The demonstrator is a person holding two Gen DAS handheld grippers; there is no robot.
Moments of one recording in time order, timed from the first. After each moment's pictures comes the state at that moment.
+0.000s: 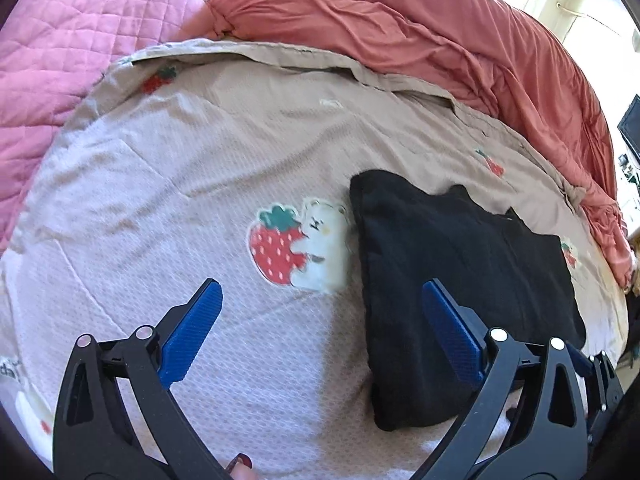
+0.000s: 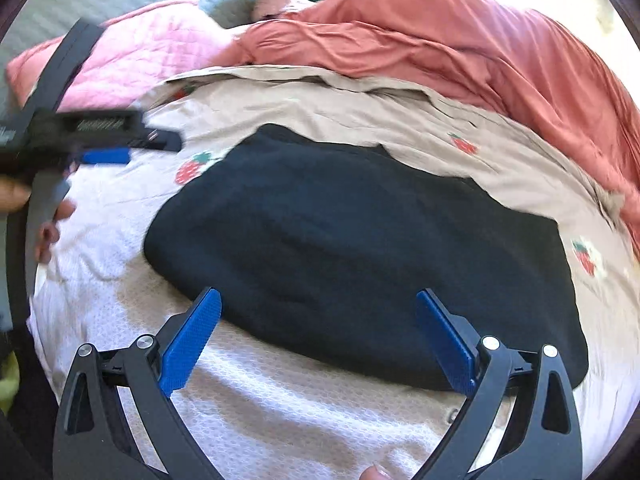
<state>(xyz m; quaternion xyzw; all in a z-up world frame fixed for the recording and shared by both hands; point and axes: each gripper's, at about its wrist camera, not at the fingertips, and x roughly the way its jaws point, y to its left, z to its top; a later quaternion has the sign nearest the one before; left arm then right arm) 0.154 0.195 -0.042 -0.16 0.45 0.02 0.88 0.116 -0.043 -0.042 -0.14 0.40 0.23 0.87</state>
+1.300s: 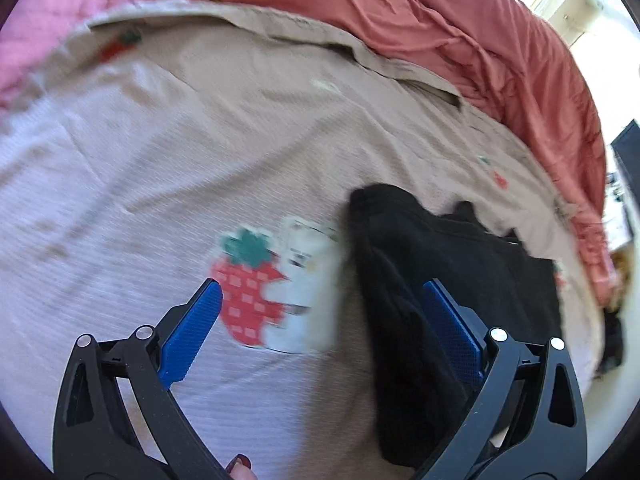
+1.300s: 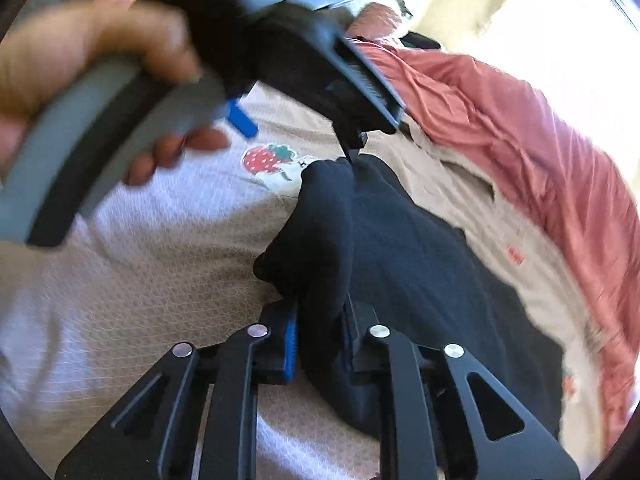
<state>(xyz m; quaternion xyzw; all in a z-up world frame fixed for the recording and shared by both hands) 0.214 0.204 -0.082 -0.23 0.48 -0.03 0.85 0.100 0.042 -0.078 -0.30 0.30 0.28 0.86</state>
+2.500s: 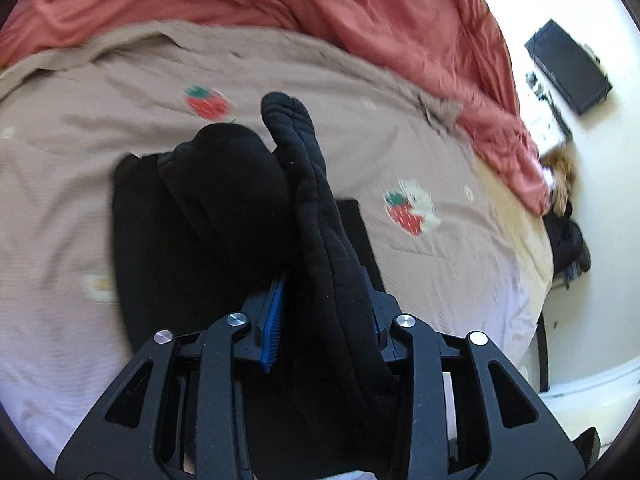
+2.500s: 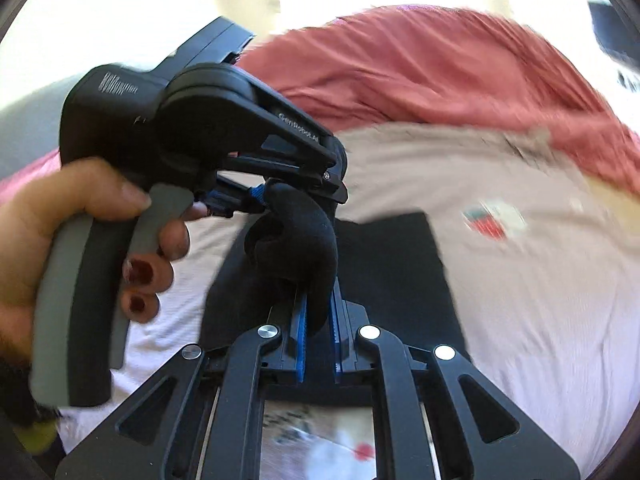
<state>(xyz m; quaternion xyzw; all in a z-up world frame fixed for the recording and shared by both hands) 0.286 -0.137 -0.025 -0.14 0.53 -0.21 0.81 0.119 -0.232 -0.003 0.04 0.34 0.11 0.93</state>
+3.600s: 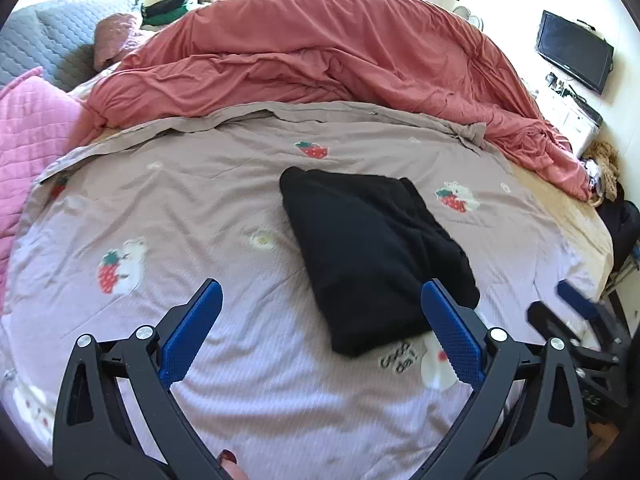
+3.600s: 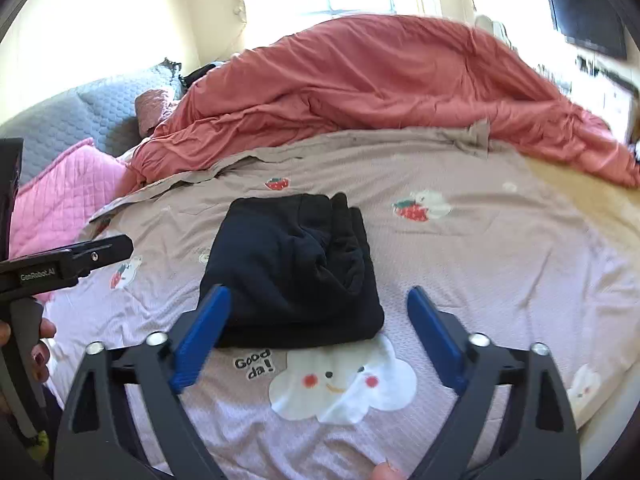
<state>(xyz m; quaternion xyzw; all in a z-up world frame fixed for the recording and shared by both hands) 0.114 -0.047 0.042 -0.04 0.40 -0.09 0.91 0.050 -0.276 0.039 0.04 0.32 0.06 0.94</state>
